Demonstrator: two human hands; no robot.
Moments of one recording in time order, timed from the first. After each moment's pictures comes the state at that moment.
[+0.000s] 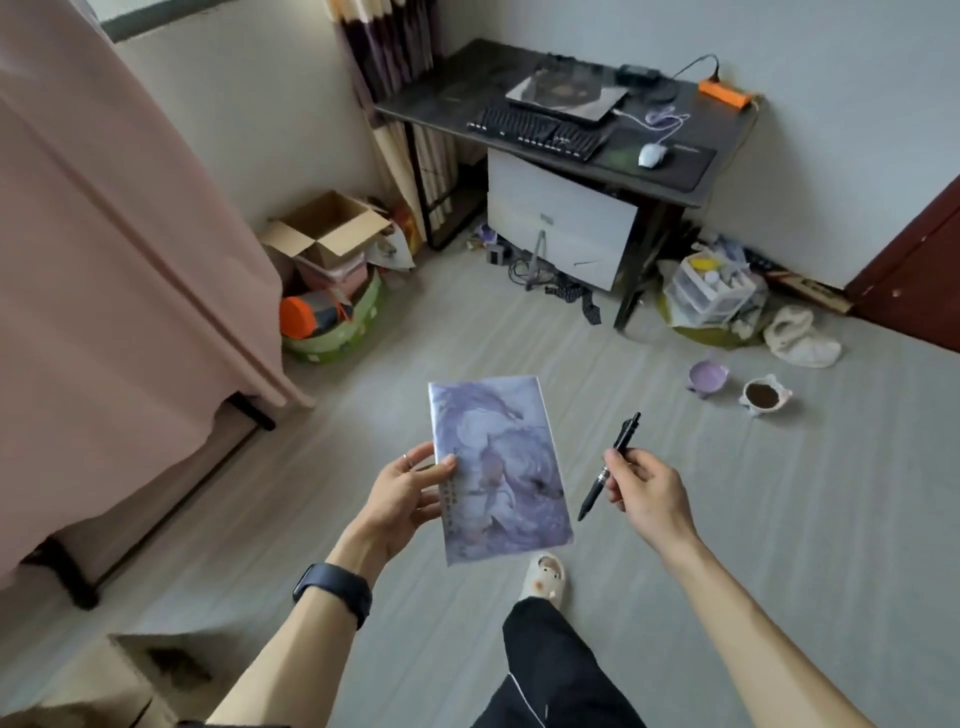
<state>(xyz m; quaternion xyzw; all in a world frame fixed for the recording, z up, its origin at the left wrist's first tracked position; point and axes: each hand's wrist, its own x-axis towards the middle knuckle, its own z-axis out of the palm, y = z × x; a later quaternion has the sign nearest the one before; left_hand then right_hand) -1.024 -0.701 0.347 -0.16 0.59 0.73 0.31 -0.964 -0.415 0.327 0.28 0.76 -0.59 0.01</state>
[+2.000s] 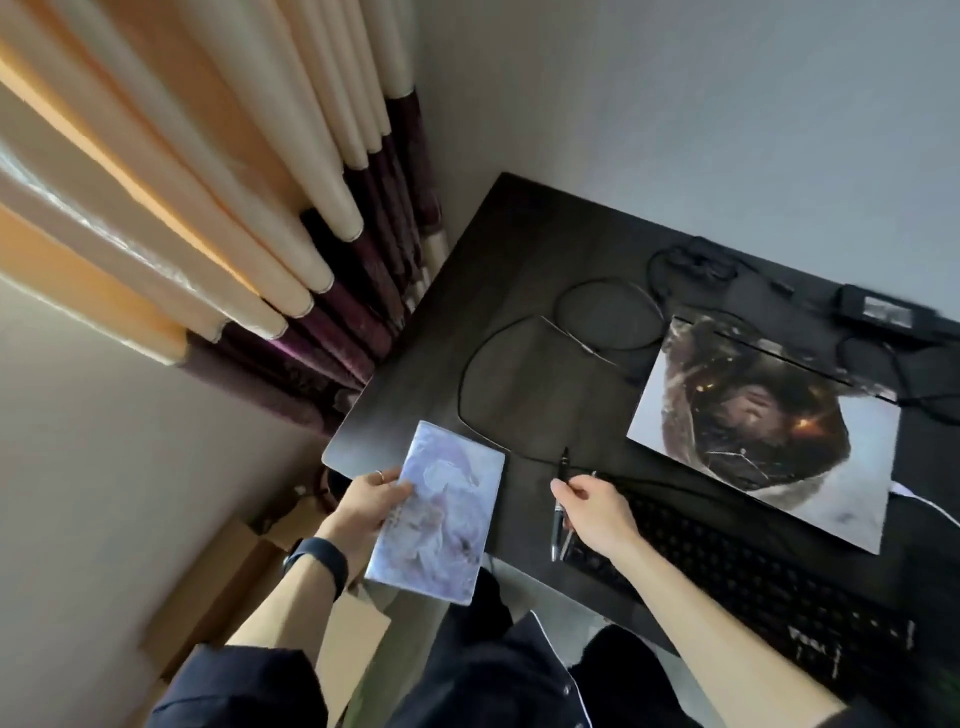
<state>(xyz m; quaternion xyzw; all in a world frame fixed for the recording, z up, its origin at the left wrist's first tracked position) -2.460 -0.668 0.266 -0.24 0.75 0.48 0.38 -2.364 -0.383 0.259 0.32 0.81 -0.45 0.22</state>
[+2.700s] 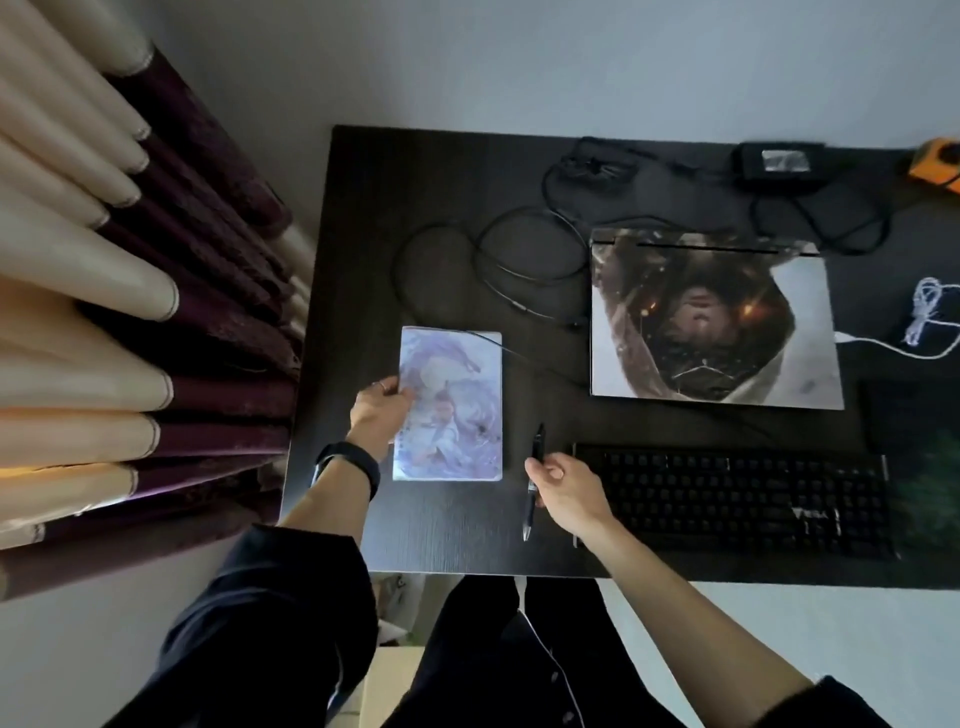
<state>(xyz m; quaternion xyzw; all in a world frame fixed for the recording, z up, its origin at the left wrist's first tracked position) -2.644 -0.550 0.176 -0.08 0.84 0.37 0.39 -2.407 -0.414 0.202 0.50 0.69 -0.49 0.18</state>
